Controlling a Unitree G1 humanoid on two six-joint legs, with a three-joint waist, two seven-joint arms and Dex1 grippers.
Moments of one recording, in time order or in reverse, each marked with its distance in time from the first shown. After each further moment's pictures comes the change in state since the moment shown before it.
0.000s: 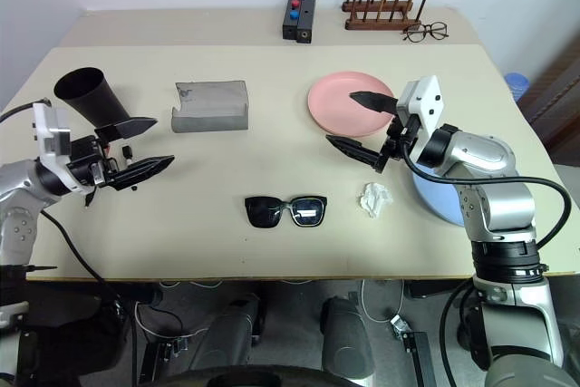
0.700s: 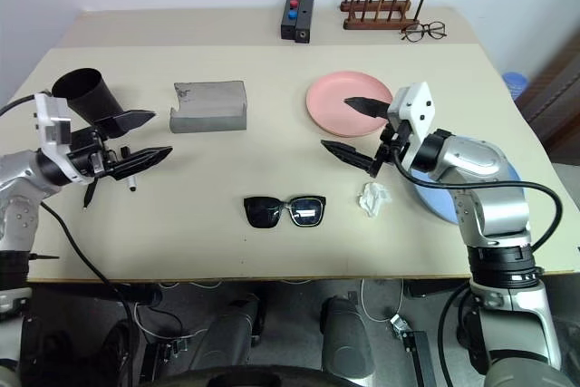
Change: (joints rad) left arm -0.044 0.030 0.001 0.096 0.024 -0.007 -0.007; right arm 0.002 0.051 0.041 -0.027 -0.025 0.008 -0.041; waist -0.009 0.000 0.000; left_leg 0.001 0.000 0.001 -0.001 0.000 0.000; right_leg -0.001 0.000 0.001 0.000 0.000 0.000
